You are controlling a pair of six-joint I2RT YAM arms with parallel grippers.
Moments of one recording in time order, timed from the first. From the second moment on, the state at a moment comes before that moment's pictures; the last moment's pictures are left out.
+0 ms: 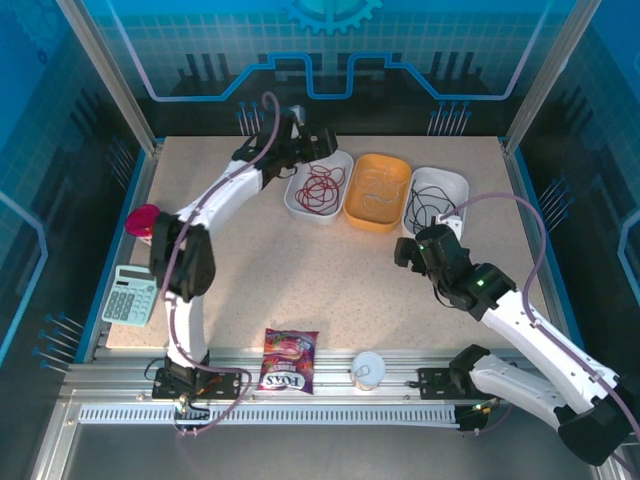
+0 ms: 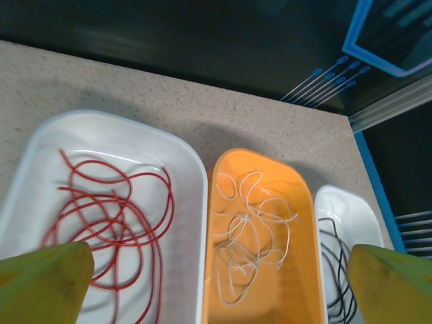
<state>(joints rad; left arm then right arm) -0.35 1.95 1.75 -0.31 0.16 -0.58 0.59 0.89 0.81 -0.74 0.46 0.63</state>
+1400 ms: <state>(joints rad) -0.07 0.95 0.25 0.37 -0.30 -0.22 0.34 0.71 0.32 0.04 0.50 0.06</state>
